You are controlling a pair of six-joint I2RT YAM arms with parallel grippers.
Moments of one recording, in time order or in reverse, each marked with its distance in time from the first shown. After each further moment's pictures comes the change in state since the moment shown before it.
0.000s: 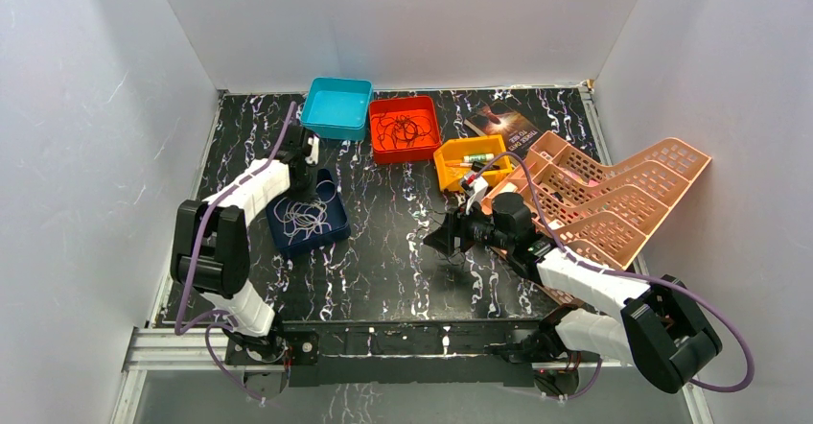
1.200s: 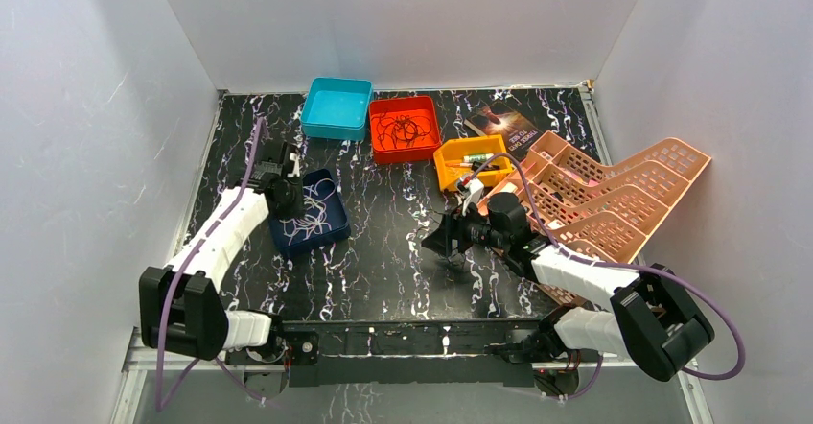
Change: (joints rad) left arm 0.000 -0.351 -0.115 -0.214 -0.013 -0.153; right arm 0.004 0.066 0.000 0.032 -0.015 0.007
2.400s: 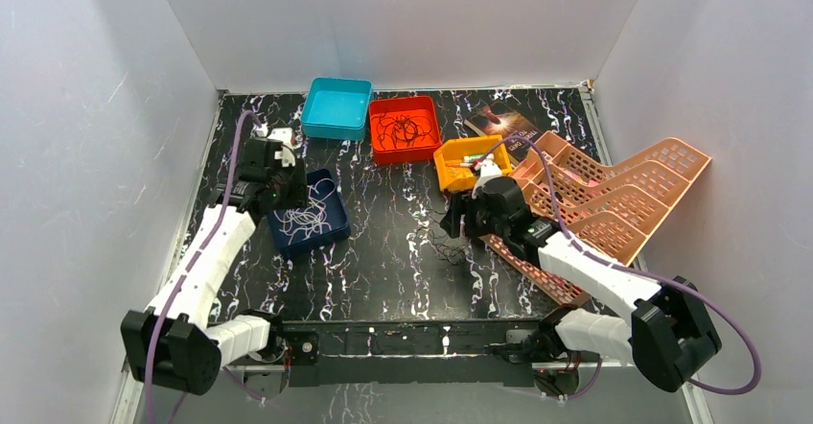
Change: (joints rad) left arm 0.000 -0.130 0.000 0.071 0.088 0.058; right arm 0.003 -0.074 0.175 -0.431 0.371 0.031
